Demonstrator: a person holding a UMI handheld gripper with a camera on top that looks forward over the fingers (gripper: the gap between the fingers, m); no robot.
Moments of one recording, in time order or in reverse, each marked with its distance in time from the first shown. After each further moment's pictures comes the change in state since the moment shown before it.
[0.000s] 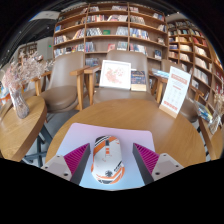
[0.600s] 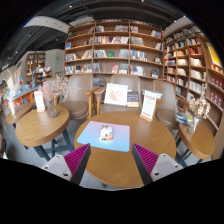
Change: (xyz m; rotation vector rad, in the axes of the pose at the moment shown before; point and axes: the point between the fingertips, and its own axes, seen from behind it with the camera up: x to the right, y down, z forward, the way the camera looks) arm 0.029 0.034 -0.285 0.186 -0.043 -0.029
